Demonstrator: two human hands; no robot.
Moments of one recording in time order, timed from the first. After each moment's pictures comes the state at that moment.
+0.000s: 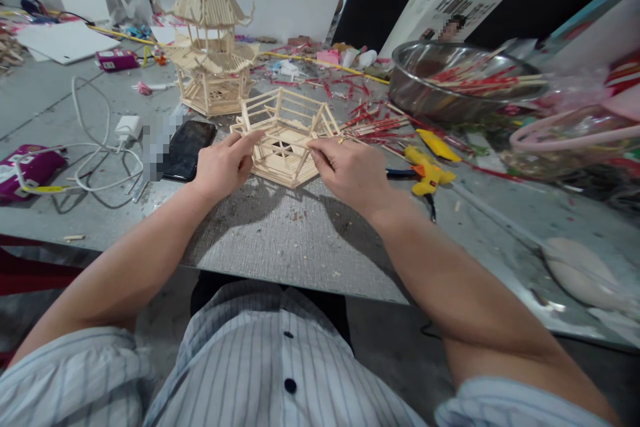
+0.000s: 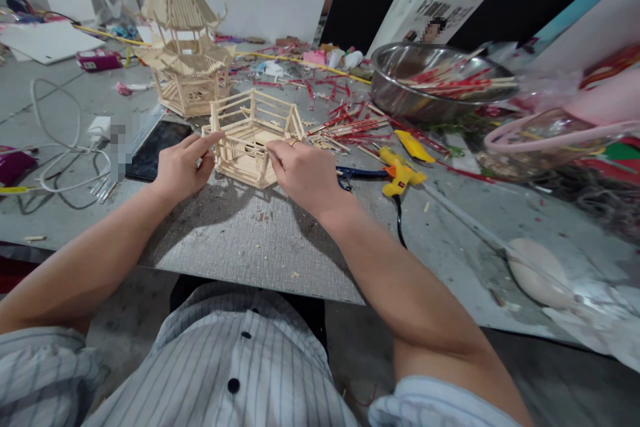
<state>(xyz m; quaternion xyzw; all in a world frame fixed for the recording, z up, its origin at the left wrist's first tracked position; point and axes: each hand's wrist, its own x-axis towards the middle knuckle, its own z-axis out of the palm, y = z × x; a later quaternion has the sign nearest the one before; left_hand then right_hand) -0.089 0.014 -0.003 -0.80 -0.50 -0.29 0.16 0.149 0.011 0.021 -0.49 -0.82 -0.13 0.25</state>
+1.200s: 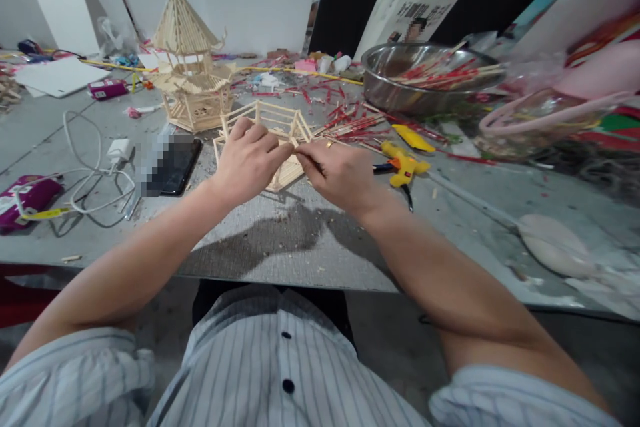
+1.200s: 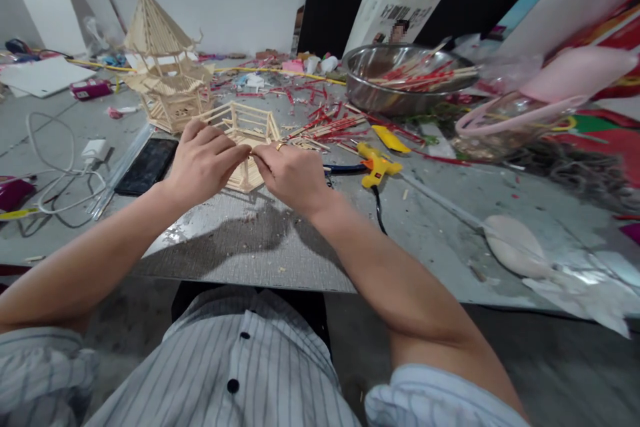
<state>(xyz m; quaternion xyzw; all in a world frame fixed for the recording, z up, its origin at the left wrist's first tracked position) -0.027 0.013 0.046 -0.88 -0.33 -0.23 0.27 0.162 -0.004 0.036 -0.47 -0.83 -0.13 0.27</state>
